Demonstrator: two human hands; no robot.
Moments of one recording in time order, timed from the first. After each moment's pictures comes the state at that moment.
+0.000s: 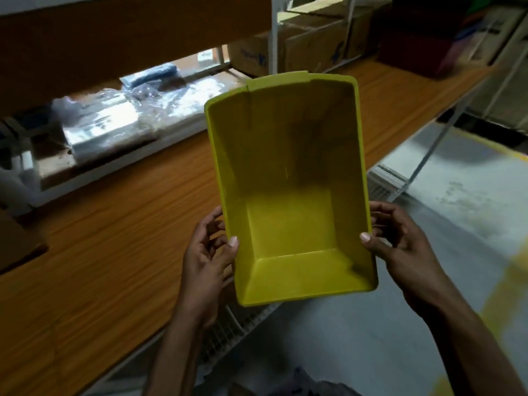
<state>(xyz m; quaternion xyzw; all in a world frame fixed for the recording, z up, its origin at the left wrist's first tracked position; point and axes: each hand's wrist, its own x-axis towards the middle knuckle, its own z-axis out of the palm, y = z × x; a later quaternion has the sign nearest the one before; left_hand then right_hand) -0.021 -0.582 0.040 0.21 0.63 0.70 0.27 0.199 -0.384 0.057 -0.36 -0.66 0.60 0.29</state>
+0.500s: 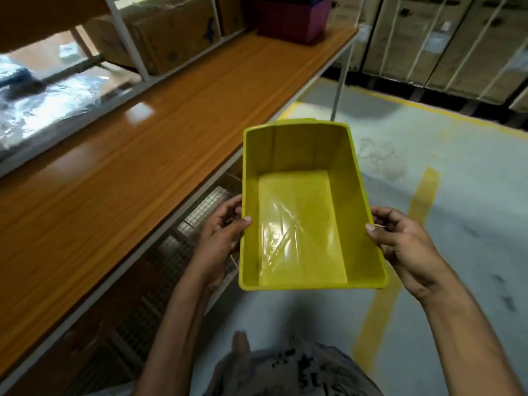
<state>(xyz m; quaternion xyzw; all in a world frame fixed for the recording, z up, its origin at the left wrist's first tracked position) 0.174 -0.393 0.009 0.27 0.62 0.57 0.46 0.462 -0.277 0.009 -0.50 -0.45 0.66 0.35</state>
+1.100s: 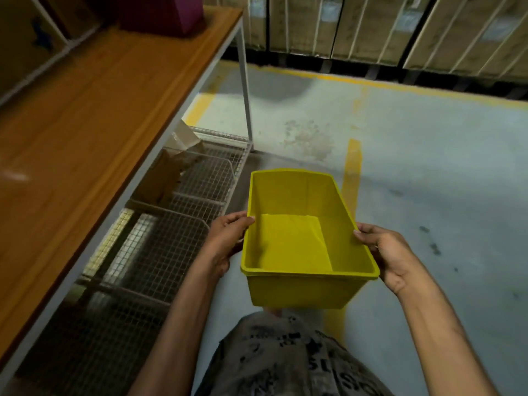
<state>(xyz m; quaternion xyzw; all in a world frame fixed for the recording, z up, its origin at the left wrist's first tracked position) 0.286 -0.129 -0.054 0.23 0.65 0.38 0.61 0.586 -0.127 -0.056 -0.64 -0.21 0.64 0.37</state>
